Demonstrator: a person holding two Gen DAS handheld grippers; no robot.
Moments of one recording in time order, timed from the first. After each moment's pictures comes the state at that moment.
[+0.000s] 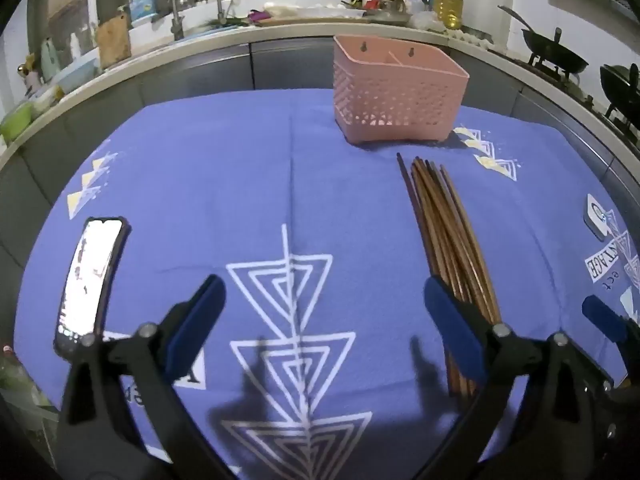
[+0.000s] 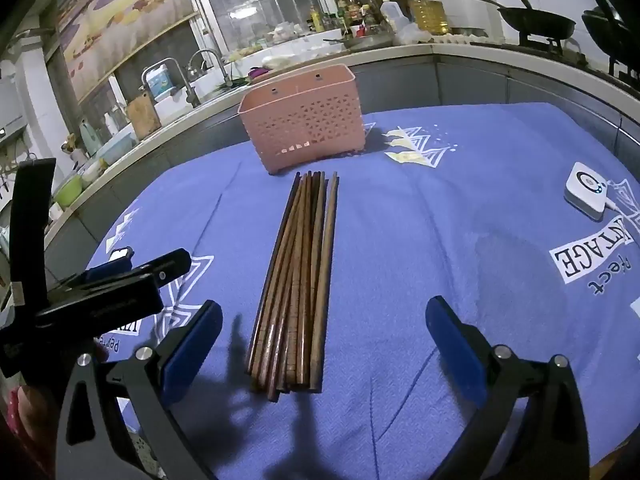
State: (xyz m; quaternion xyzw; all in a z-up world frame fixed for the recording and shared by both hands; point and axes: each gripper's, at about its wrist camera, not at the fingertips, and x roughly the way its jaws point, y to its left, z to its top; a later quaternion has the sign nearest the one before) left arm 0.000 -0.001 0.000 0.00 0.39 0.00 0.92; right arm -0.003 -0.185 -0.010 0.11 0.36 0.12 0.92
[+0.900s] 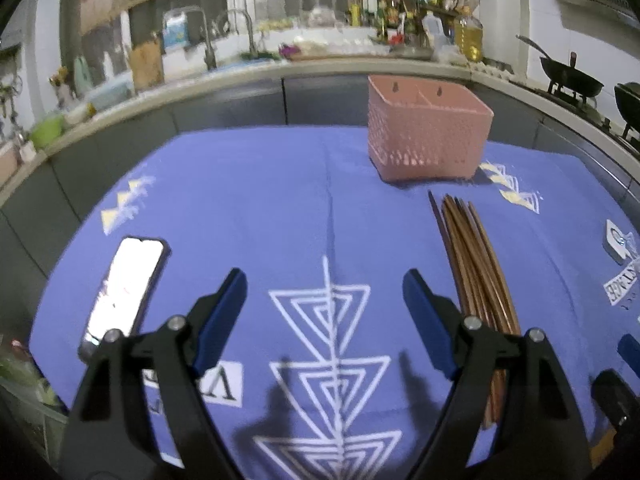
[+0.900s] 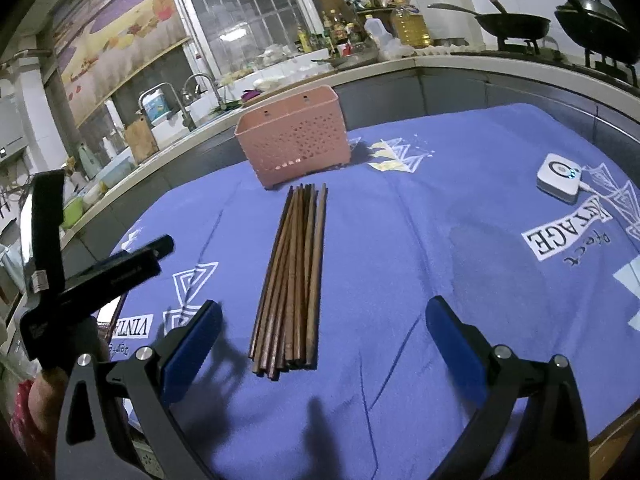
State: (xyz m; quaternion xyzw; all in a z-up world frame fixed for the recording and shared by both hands) left arm -0.015 0.012 0.013 0.01 0.32 0.06 0.95; right arm -0.035 -0.200 -0.006 0.14 0.33 0.09 0.93
